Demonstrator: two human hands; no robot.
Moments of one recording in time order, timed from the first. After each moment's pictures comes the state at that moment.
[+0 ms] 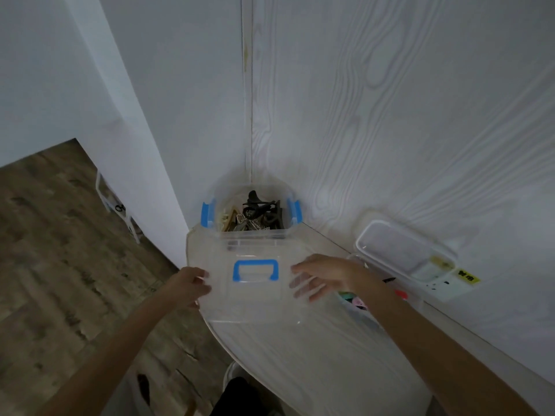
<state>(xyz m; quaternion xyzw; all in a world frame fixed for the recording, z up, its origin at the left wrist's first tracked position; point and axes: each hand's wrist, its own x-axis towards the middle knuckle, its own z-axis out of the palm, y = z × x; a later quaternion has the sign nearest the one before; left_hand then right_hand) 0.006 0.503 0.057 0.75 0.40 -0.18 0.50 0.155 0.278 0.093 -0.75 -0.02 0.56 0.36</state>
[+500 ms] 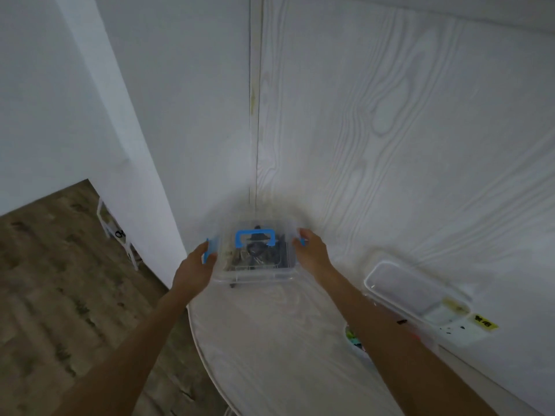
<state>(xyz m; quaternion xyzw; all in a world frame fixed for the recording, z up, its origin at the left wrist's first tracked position) 0.080 0.539 0.069 0.83 0.36 0.01 0.43 0.217 0.354 0.079 -0.88 -0.10 0.18 0.43</state>
